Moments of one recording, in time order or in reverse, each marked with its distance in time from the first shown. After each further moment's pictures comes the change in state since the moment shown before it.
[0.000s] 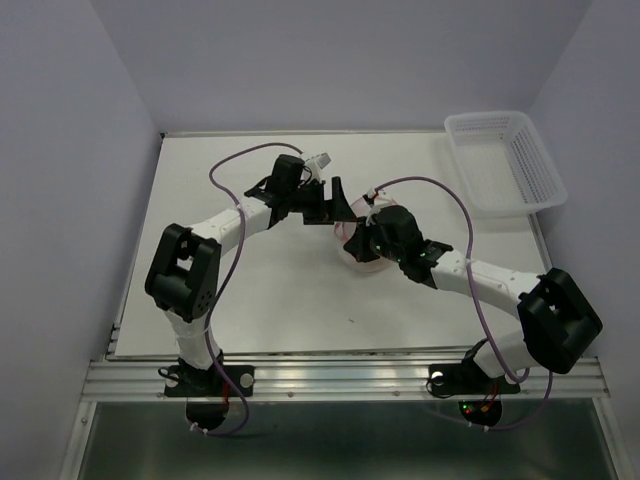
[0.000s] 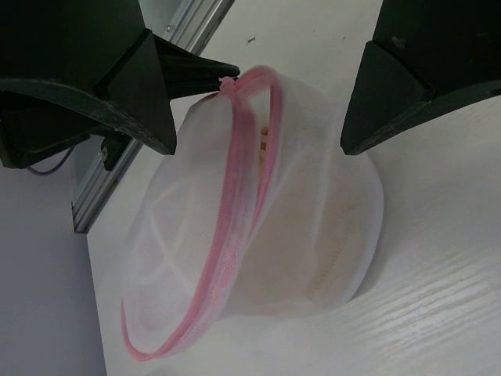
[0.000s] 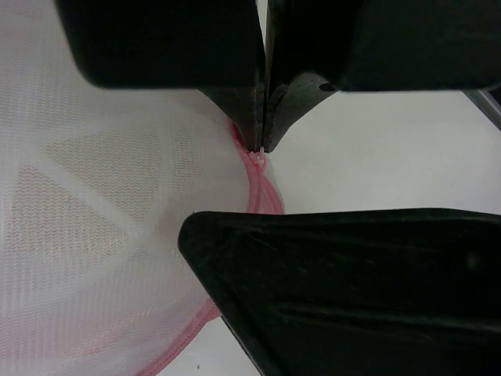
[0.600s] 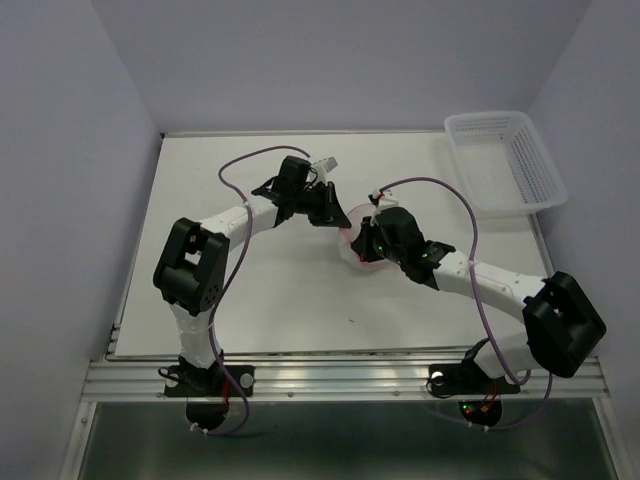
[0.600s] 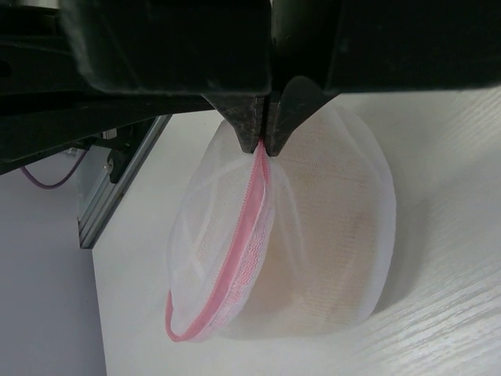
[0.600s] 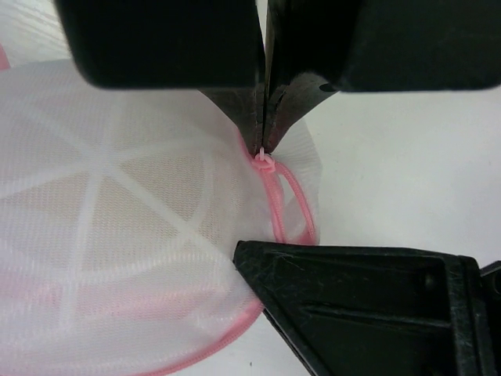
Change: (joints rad) left arm -0.022 0.073 0.030 -0.005 0.040 0.000; right arm 0.003 -0.021 0.001 -0.074 0.112 0.008
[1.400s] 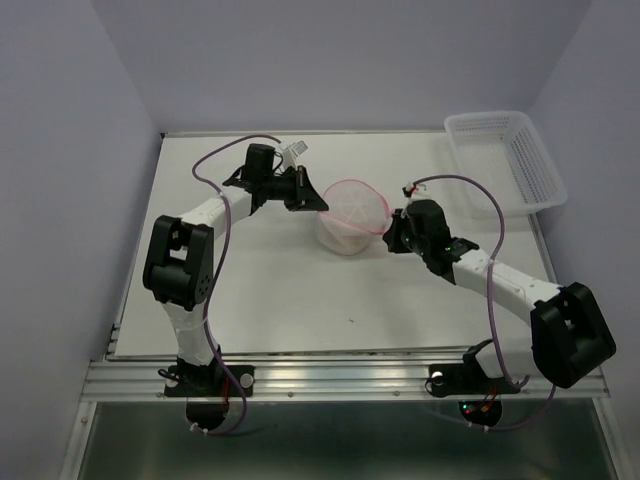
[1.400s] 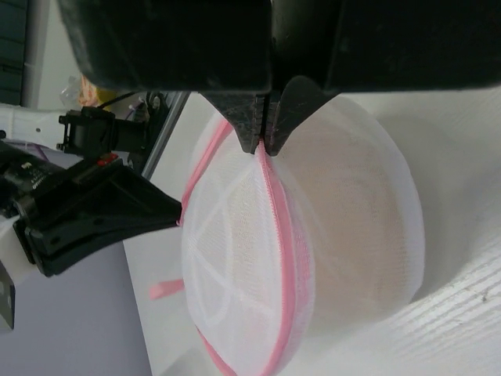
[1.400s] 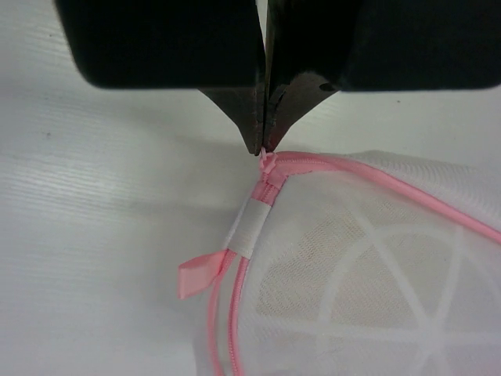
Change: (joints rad) left arm 0.195 0.000 0.022 0.019 0.196 0.055; right arm -0.196 -0.072 -0.051 -0.076 0.019 -0.057
